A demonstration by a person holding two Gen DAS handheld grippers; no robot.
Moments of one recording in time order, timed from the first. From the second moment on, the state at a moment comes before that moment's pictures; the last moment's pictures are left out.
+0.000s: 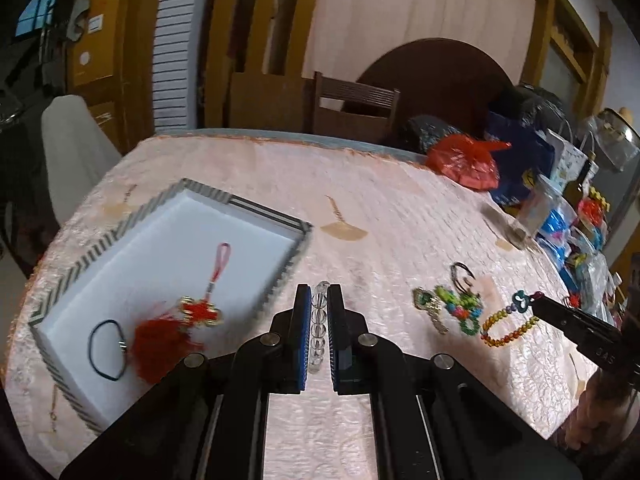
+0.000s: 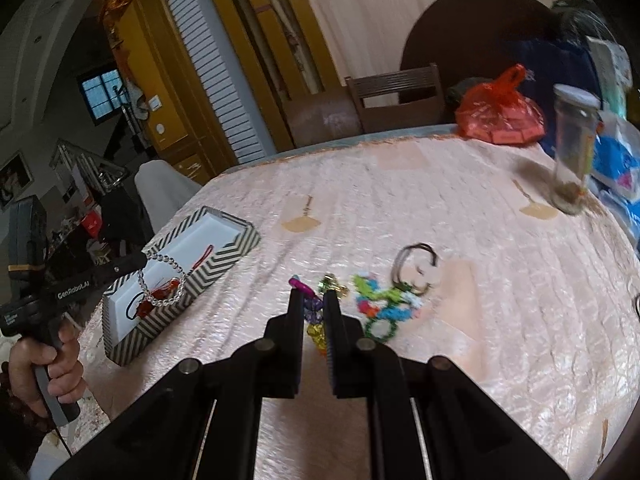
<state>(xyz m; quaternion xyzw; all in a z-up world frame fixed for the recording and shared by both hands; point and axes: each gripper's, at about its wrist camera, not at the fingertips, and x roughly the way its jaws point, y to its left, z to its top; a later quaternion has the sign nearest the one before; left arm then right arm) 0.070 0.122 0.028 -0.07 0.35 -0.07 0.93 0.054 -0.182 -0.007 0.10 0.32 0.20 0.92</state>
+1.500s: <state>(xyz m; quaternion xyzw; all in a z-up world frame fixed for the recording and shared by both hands) 0.107 0.286 -0.046 -0.10 0.41 0.12 0.90 0.166 0.092 -0.007 0.04 0.39 0.35 0.85</state>
